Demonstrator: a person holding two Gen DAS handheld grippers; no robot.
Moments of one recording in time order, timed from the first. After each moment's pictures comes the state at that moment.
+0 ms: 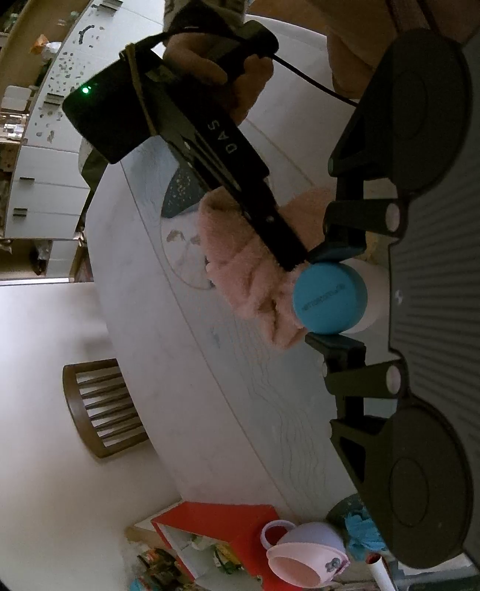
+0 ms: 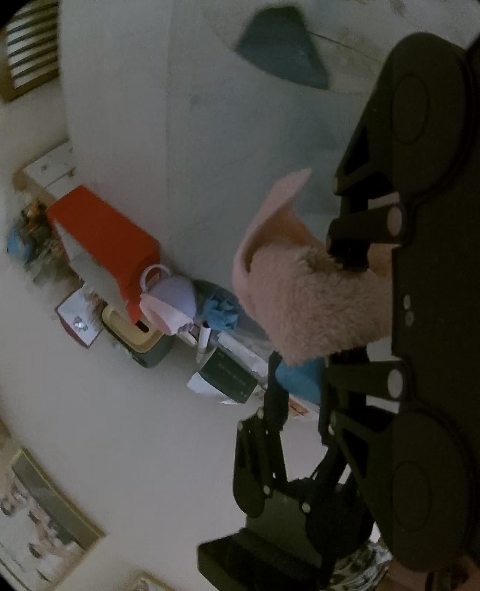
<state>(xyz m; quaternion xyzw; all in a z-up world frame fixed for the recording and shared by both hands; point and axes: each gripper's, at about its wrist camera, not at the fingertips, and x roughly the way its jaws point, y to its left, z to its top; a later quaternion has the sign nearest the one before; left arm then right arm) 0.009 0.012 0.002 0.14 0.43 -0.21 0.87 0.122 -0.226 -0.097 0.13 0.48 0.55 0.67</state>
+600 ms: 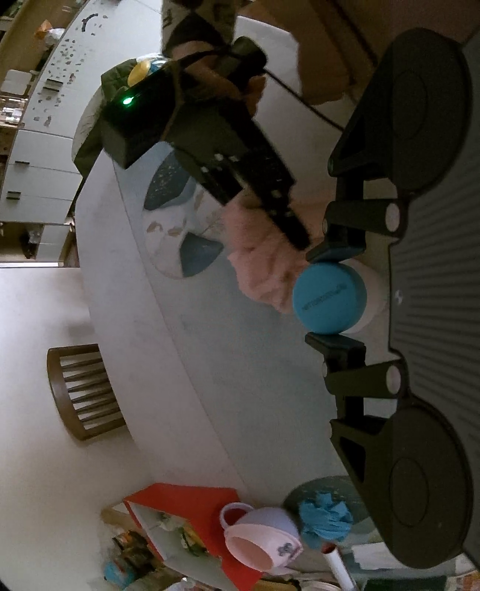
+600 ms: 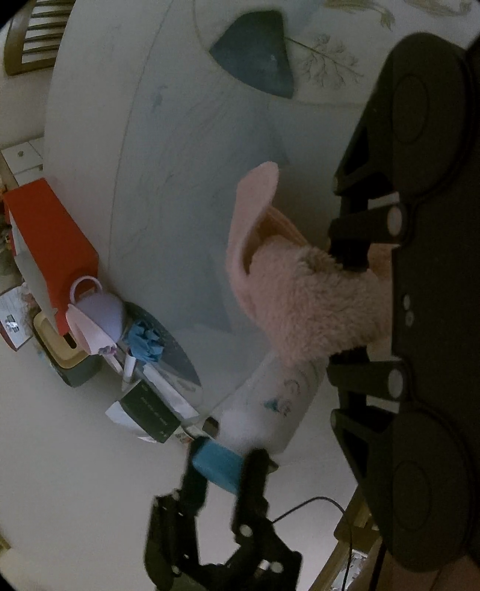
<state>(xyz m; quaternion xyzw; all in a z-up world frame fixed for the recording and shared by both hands) -0.031 0.032 0.003 0.13 0.45 -0.18 0.86 0.089 -0.207 -0.118 -0.02 0.49 0.54 0.68</state>
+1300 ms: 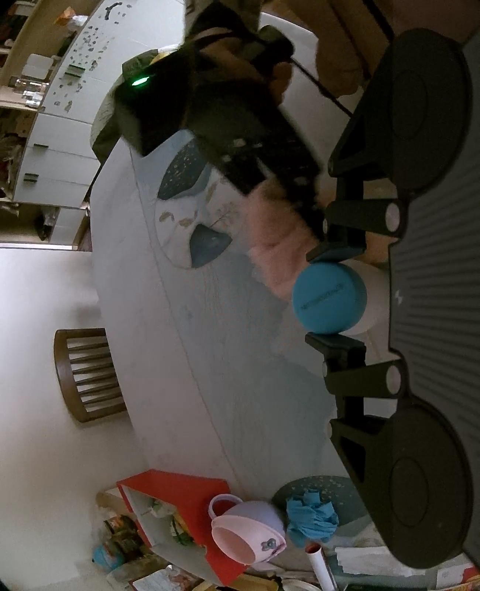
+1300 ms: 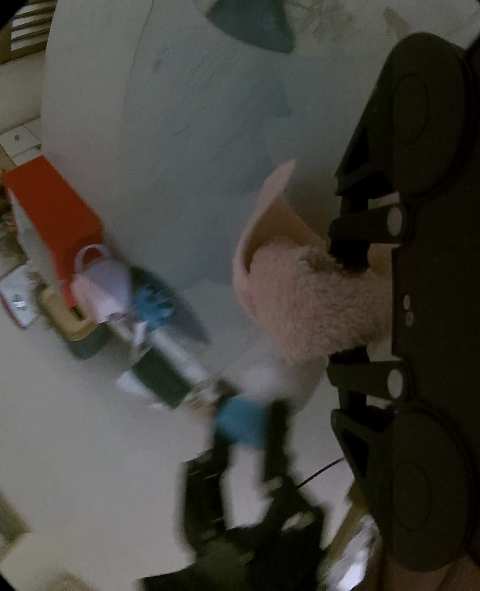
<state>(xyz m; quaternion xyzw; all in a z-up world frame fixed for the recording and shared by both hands) -0.034 0.034 -0.001 0.10 0.44 -0.16 0.88 0.080 -0.190 -0.111 0.00 0.50 0.57 0.65</state>
